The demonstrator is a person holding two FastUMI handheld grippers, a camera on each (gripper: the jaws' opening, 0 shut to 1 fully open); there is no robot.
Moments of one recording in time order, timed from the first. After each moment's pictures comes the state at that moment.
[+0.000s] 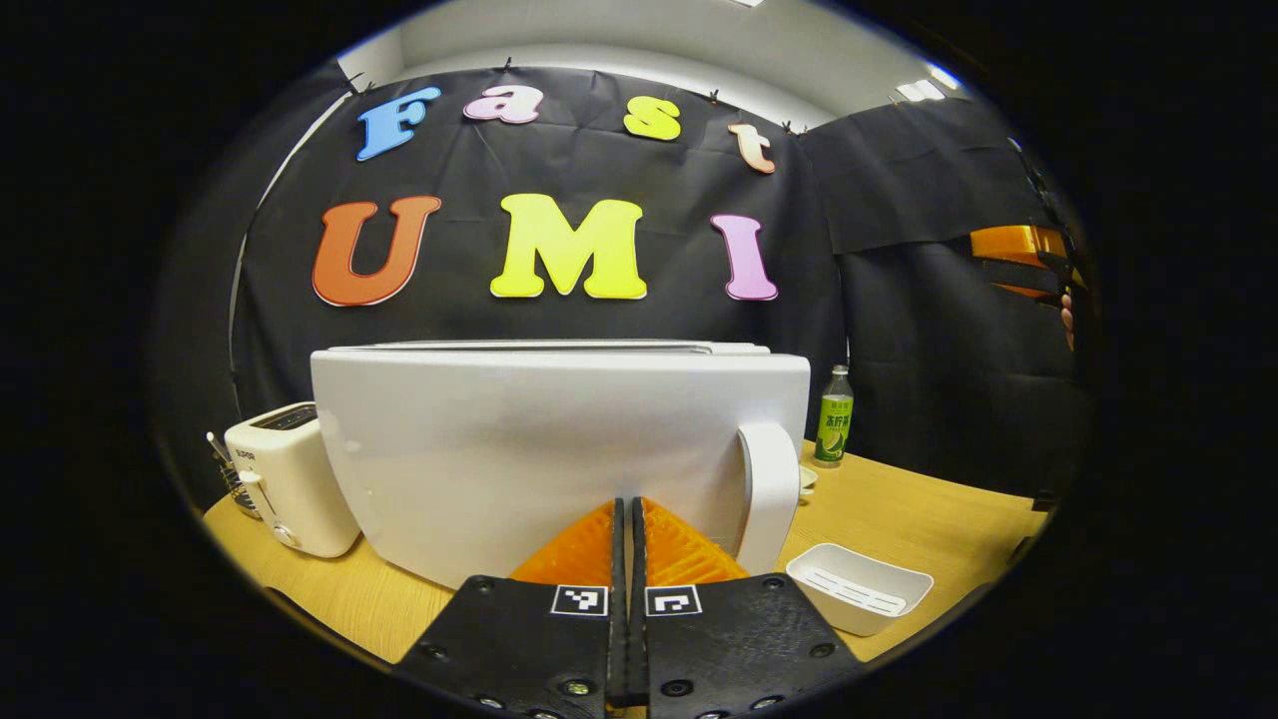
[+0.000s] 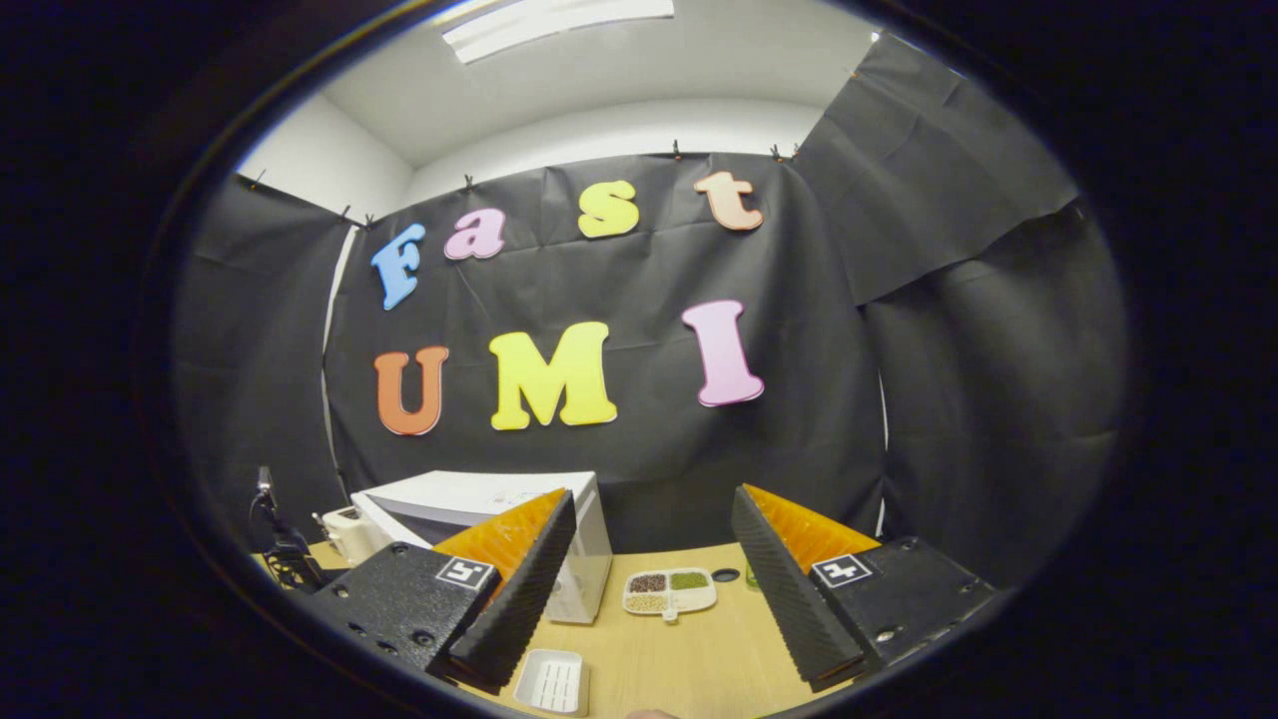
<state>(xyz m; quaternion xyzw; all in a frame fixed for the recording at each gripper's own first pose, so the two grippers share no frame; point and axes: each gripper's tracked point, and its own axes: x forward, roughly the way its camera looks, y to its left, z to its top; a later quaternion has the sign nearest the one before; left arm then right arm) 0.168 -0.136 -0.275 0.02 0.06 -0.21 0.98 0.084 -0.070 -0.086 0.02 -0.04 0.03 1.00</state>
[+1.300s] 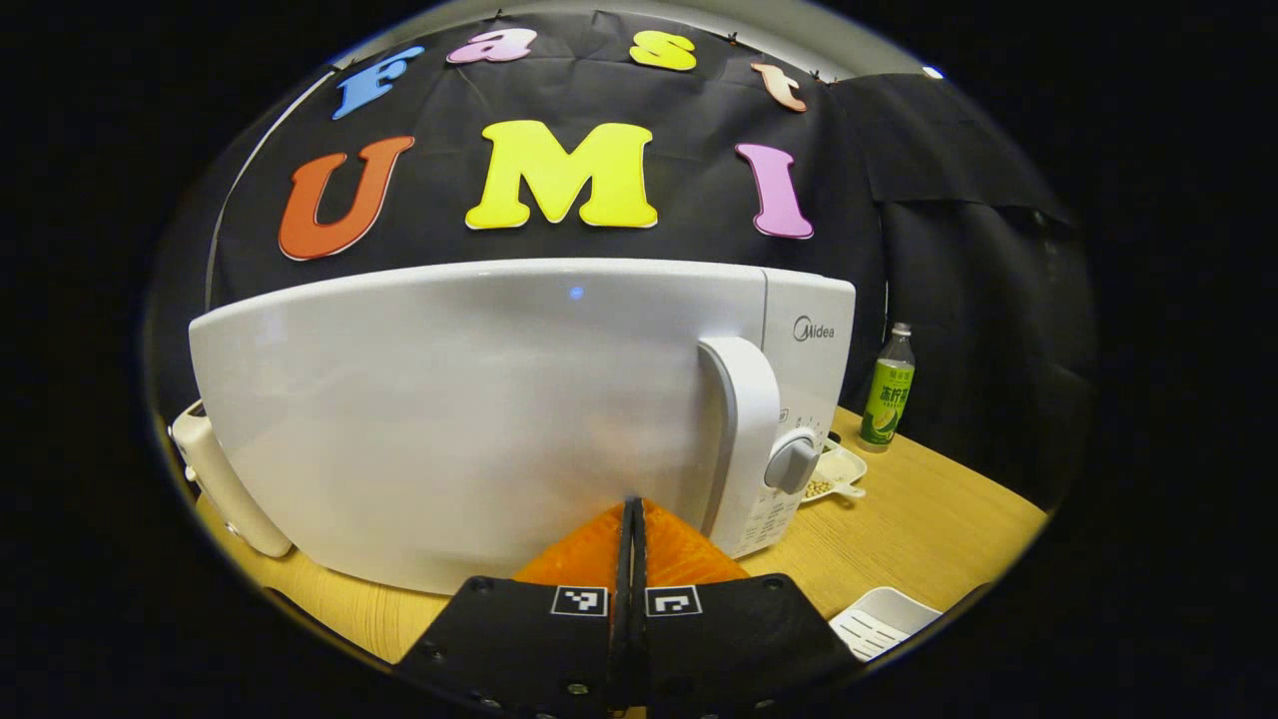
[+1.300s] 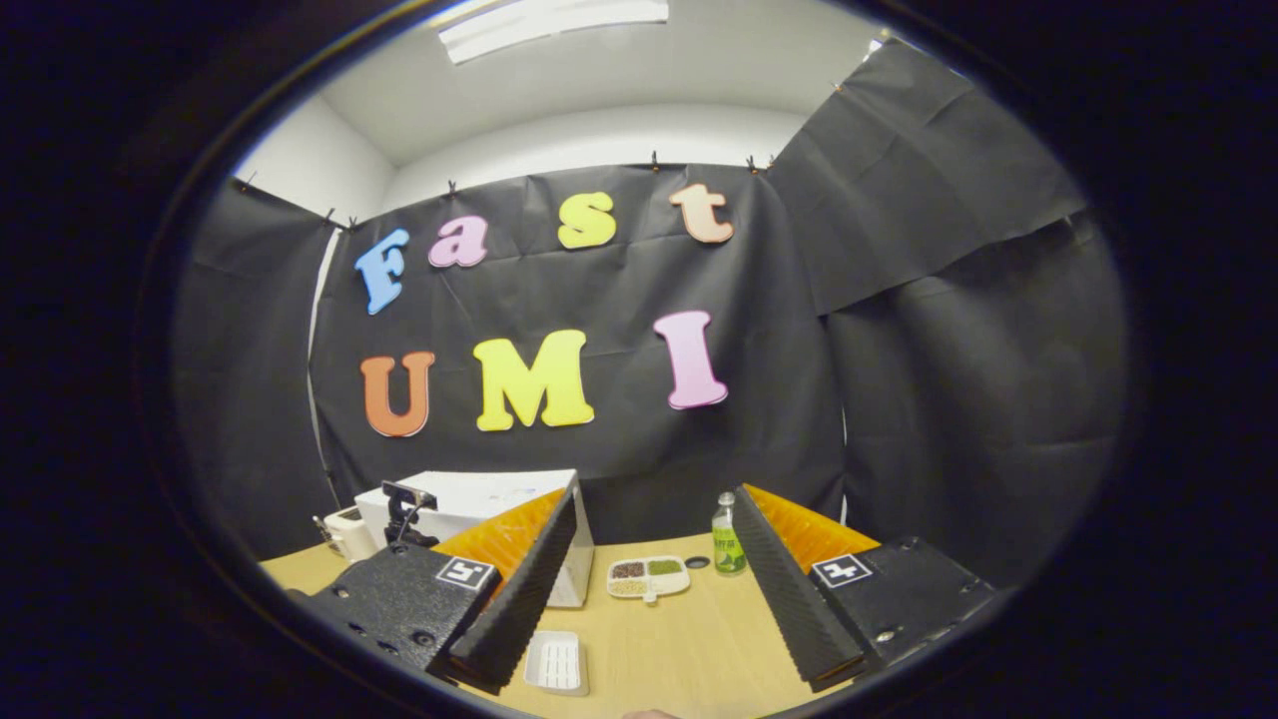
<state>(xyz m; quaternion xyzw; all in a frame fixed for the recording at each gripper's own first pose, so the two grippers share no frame) 0.253 -0.181 -0.319 0.04 0.16 -0.17 0.97 0.000 -0.079 -0.059 0.03 -0.04 -0.01 1.00</state>
